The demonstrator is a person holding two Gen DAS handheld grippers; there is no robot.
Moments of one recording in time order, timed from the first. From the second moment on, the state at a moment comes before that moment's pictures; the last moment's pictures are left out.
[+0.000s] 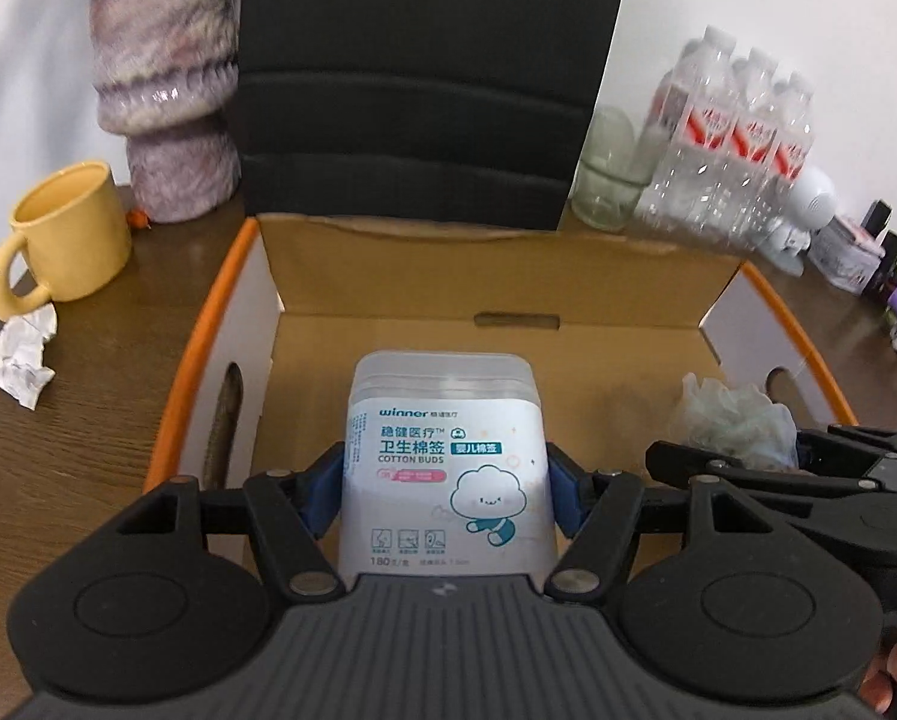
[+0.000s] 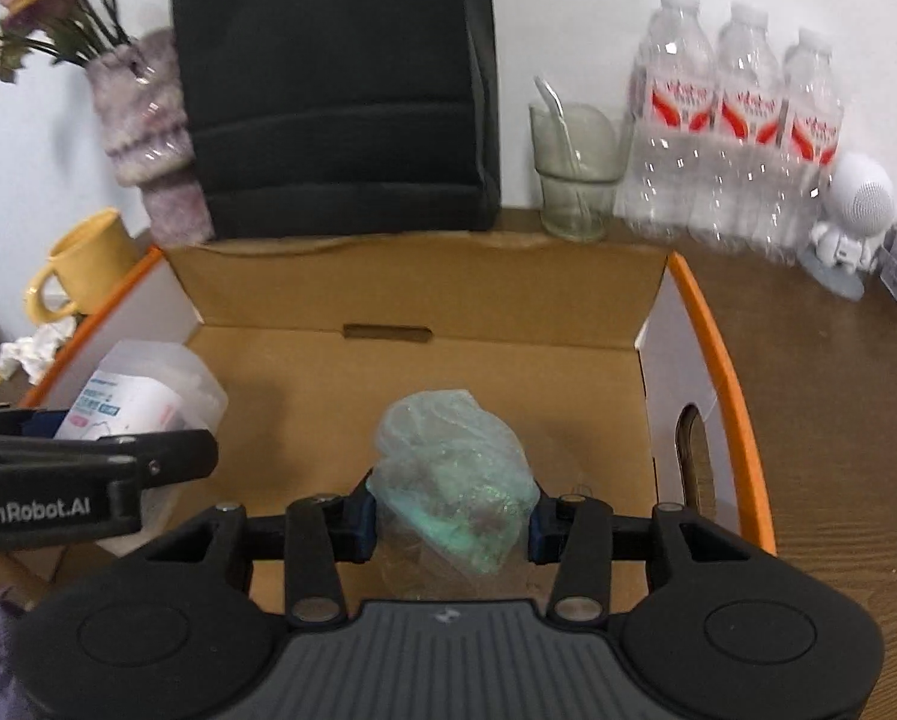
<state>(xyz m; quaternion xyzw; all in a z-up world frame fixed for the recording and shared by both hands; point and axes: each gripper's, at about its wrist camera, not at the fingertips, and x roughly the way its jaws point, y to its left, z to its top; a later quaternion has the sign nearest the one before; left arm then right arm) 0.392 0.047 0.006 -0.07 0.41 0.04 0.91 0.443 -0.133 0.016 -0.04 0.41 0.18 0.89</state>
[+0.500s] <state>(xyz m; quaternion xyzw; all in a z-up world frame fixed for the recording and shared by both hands) 0.374 0.052 0.022 -0.08 0.37 0.05 0.92 0.429 -0.146 0.026 -0.02 0.42 0.19 0.89</state>
